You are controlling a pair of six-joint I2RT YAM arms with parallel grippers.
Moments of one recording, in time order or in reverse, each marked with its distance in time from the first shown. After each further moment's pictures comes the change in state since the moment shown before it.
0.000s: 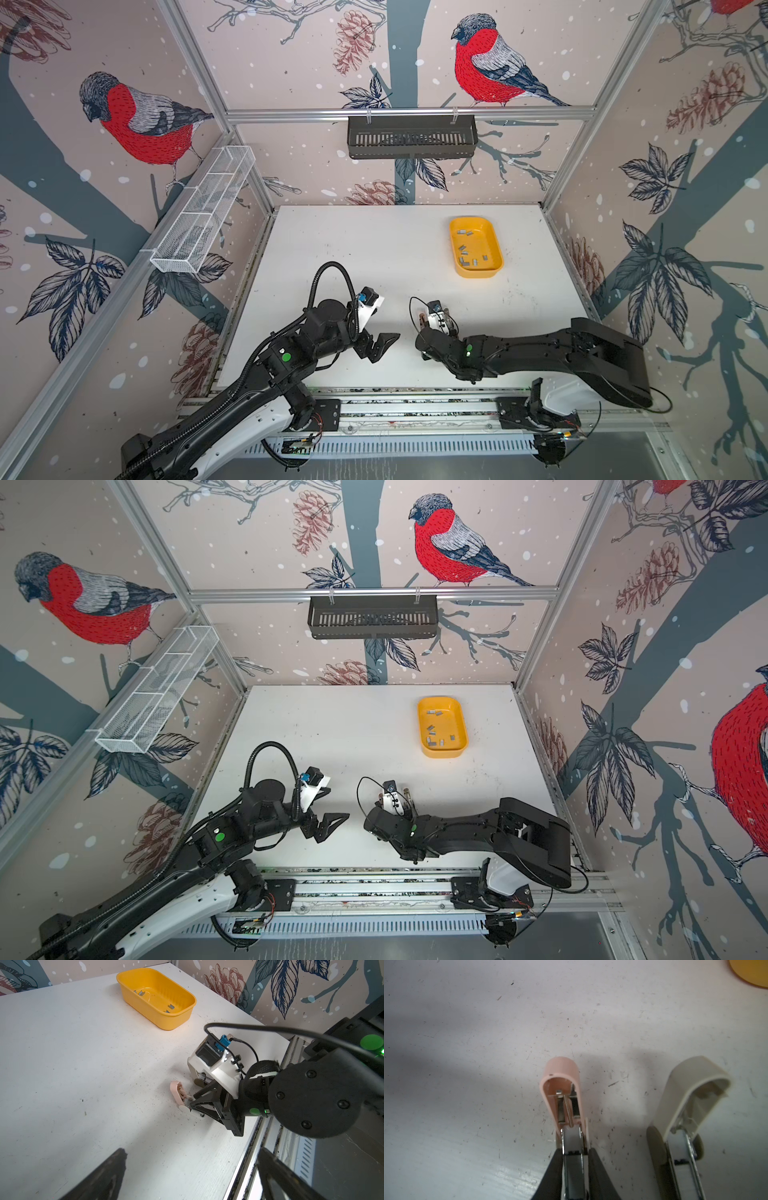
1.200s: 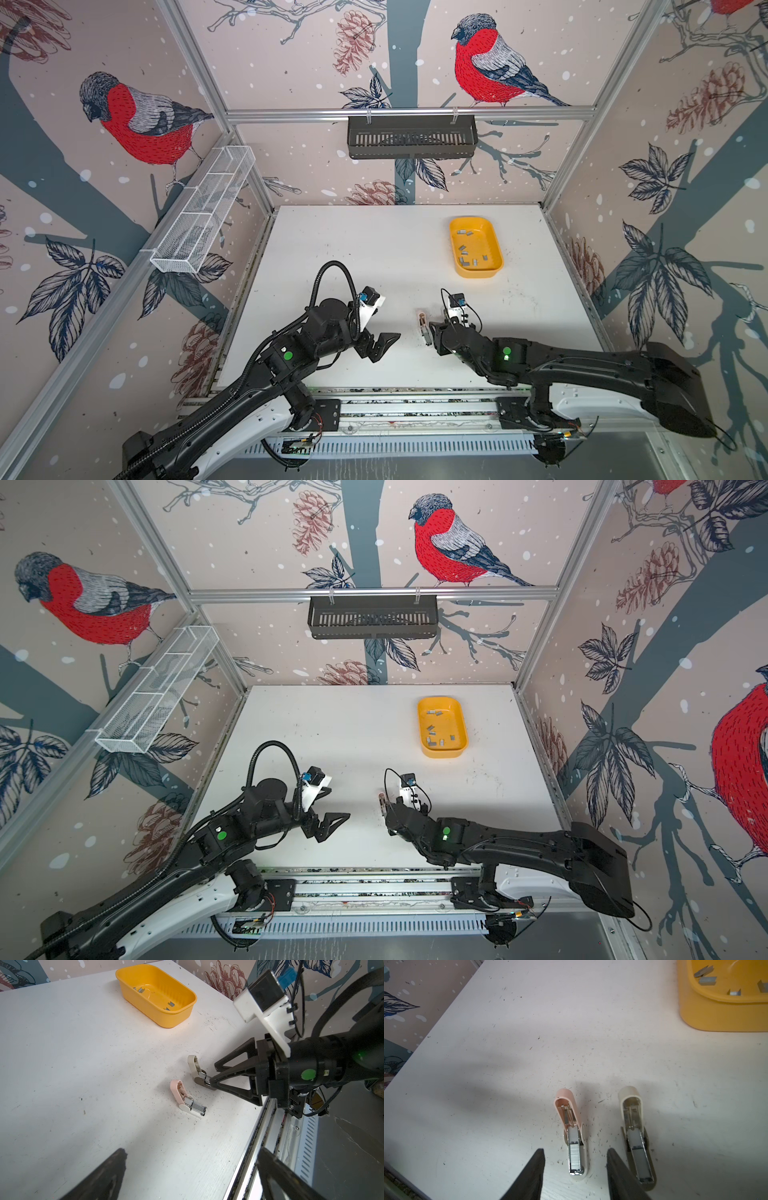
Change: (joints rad) left arm 0.001 0.029 0.014 0.000 0.002 0.000; right arm -0.002 -0.425 -0.076 -0.134 0.019 -0.011
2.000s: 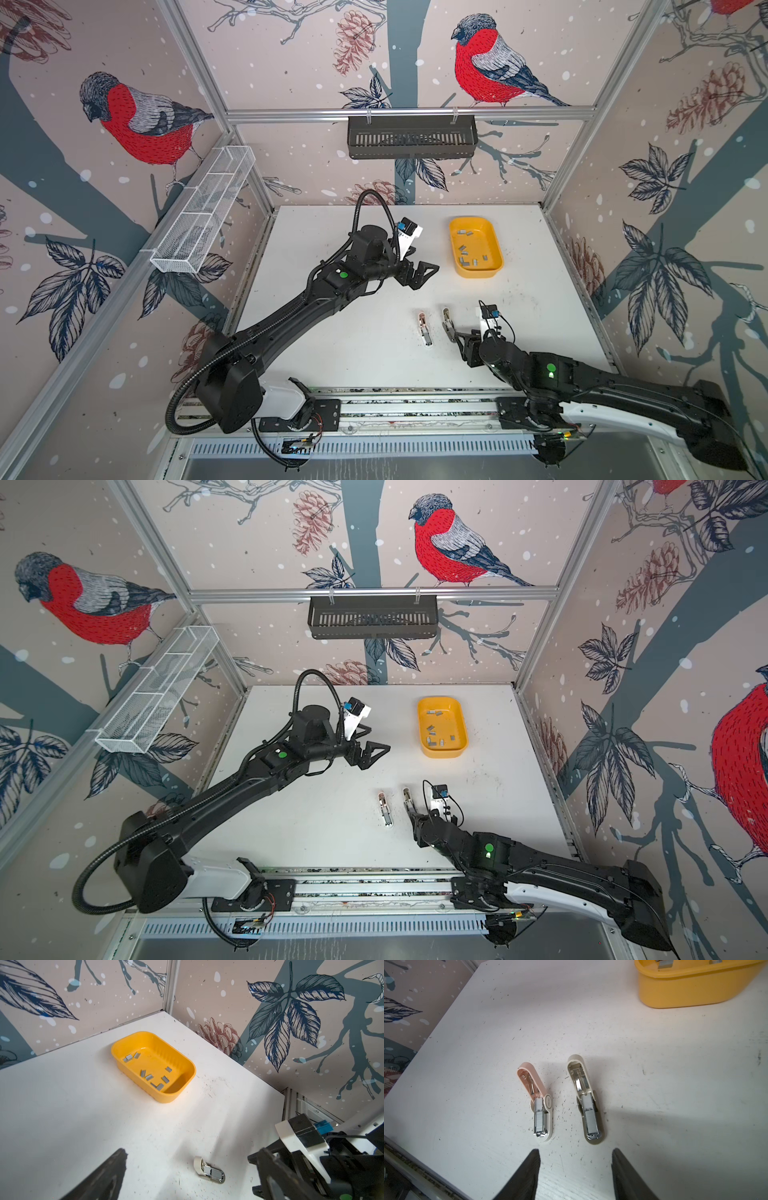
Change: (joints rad) left arm 0.142 0.719 0.567 0.264 0.211 0.026; right arm -0.040 -0.407 -0.183 -0.216 -0.039 0.035
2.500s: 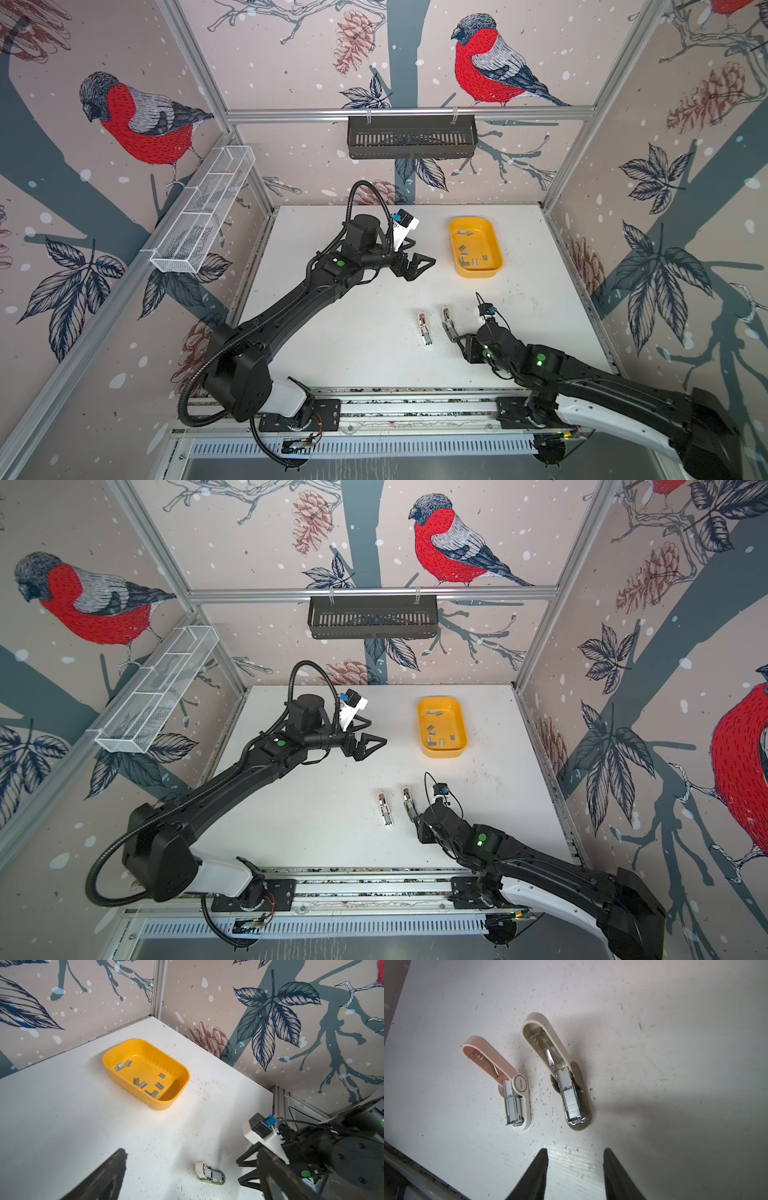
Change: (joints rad) left arm 0.077 -0.002 0.015 -0.008 0.157 0.035; right arm -0.212 0.147 -0.036 0.063 -0.301 0.008
